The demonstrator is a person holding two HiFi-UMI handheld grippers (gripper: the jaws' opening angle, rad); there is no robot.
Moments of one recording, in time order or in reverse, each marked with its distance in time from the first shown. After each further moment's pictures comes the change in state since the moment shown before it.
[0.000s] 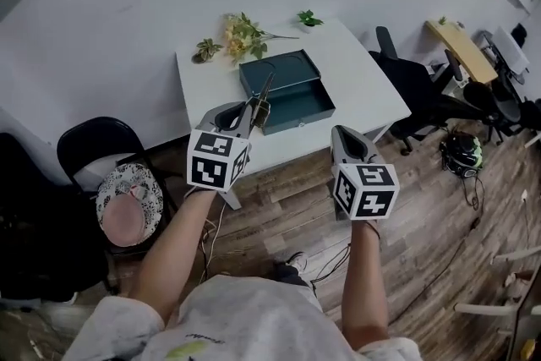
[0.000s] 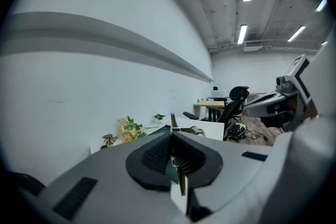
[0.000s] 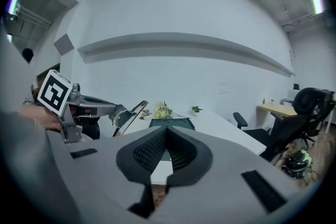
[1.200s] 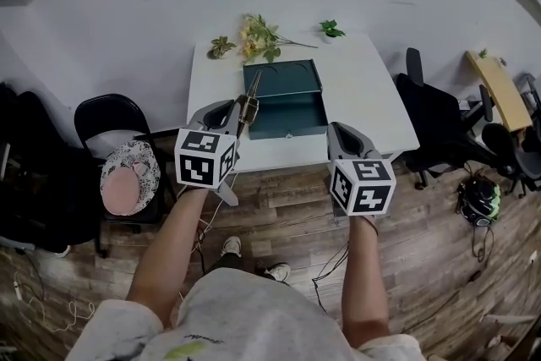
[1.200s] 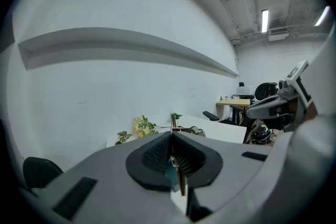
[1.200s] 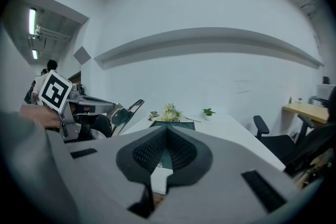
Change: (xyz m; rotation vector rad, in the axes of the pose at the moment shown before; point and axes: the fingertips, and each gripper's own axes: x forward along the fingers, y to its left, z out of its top) left arm 0.024 -0.025 0.018 -0.063 0.034 0.292; right arm 0.043 -0.076 0.008 -0.028 -0.016 0.271
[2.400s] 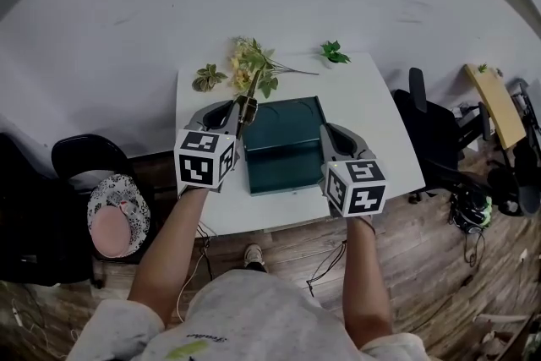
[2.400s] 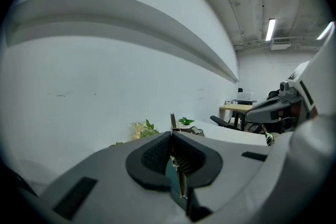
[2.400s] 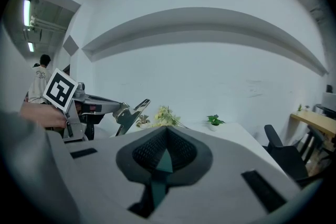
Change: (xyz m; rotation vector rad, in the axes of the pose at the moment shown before) left arm 0.161 0.099 0.022 -0.061 -0.004 -0.076; right arm 0.171 -0.026 0.045 -0.043 0.049 -0.024
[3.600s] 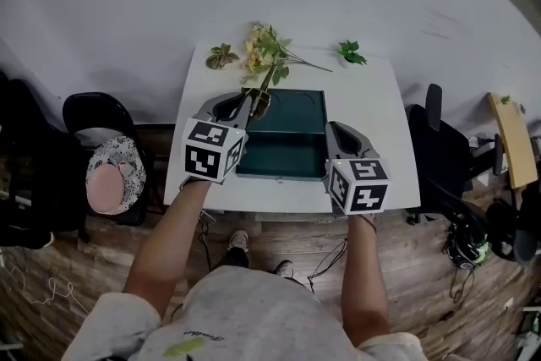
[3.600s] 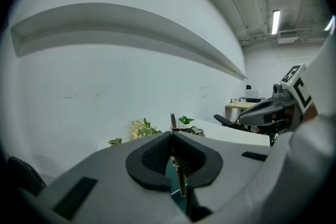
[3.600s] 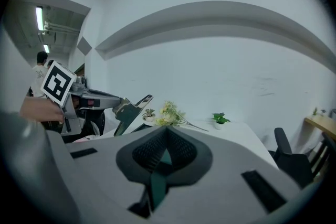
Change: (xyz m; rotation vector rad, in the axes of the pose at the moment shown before) left arm -0.008 -0.052 -0.004 0.004 0.008 0.103; right arm -0.007 -0.033 -0.019 -0.054 0.020 0.153
